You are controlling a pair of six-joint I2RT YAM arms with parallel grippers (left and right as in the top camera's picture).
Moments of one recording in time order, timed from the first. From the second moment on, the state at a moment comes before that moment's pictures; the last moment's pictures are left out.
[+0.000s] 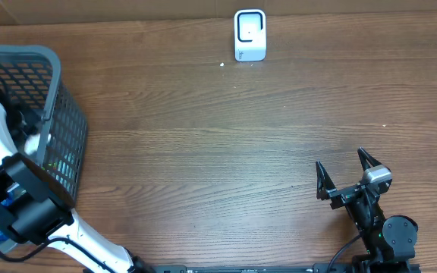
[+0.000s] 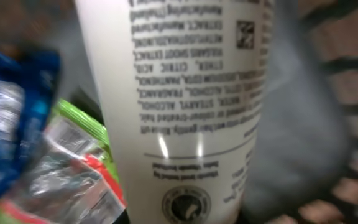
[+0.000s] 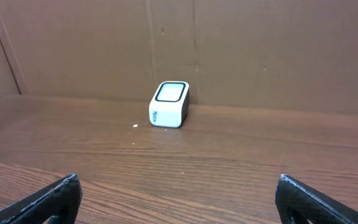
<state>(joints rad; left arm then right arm) 0.65 2.05 1.88 -1.19 -0.14 -0.33 0.09 0.01 0.02 -0.01 -0.22 0.07</state>
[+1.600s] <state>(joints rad) -0.12 1.69 1.11 -0.70 0.16 -0.16 0.09 0.01 0.02 -0.01 -0.22 0.07</state>
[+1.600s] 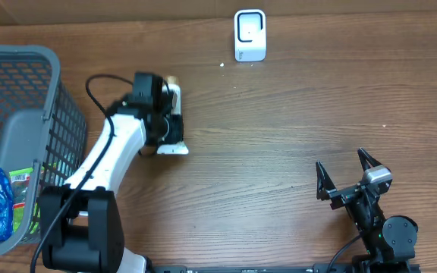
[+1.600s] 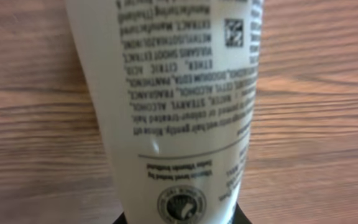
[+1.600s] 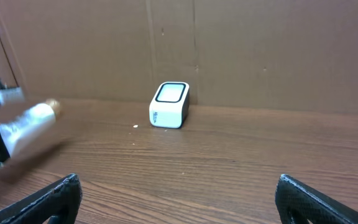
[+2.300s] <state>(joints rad) -0.12 1.69 0.87 -0.39 0.19 -0.14 0.09 0.01 0.02 -0.01 -0.22 0.07</state>
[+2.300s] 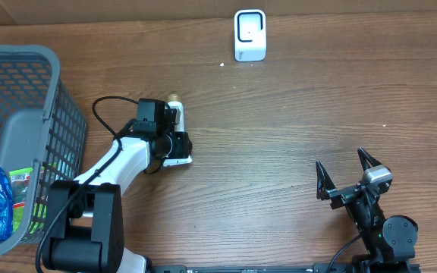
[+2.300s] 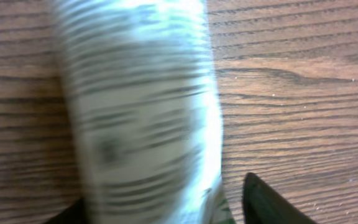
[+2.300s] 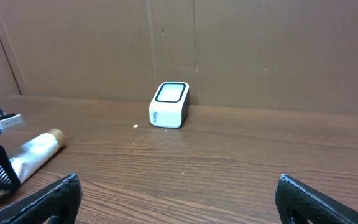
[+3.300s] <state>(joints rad) -0.12 1.62 1.83 -1.33 0.01 -0.17 0.09 0.01 0.02 -0.01 -0.22 0.07</state>
